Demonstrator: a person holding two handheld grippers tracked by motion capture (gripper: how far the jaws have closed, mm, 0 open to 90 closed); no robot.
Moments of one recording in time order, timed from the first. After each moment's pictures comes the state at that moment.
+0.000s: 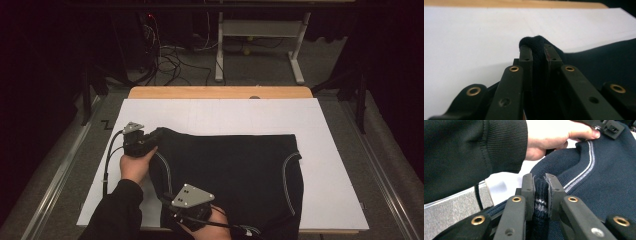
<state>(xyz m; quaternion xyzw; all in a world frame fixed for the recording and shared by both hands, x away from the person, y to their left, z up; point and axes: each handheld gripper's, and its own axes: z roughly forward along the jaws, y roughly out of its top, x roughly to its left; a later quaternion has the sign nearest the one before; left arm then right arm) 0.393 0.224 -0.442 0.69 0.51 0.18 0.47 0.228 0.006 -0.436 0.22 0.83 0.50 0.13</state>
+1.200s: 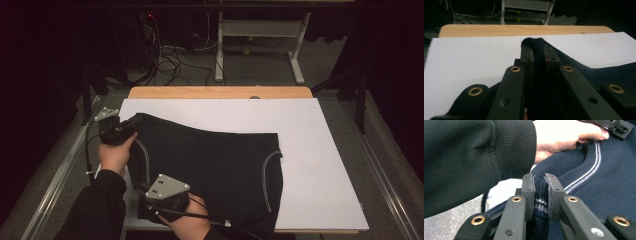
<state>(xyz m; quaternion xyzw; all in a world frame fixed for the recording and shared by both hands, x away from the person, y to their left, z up) 0.392 0.284 -0.399 0.65 0.54 0.21 0.49 0.237 0.057 -0.408 0.18 0.82 0.53 0.14</state>
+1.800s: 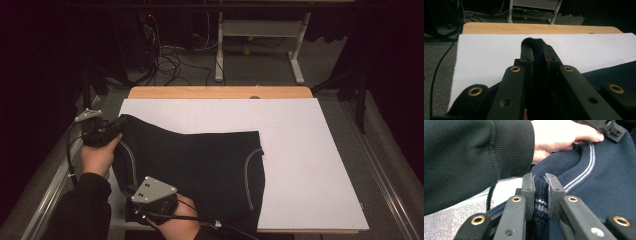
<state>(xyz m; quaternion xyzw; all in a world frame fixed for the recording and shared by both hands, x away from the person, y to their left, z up) 0.381 0.303 -0.387 0.66 0.56 0.21 0.47 0.229 0.073 -0.400 0.16 0.82 0.54 0.14</state>
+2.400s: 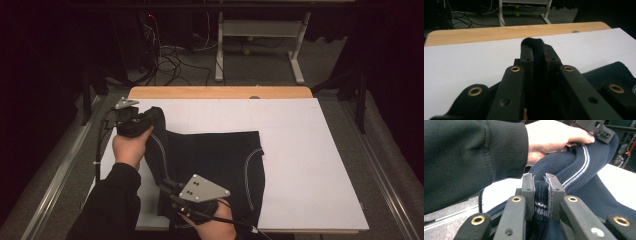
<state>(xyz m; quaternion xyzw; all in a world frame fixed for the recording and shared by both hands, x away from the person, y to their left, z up) 0.398 0.209 -0.363 0.69 0.53 0.21 0.45 0.227 -0.012 -0.393 0.21 0.77 0.58 0.16</state>
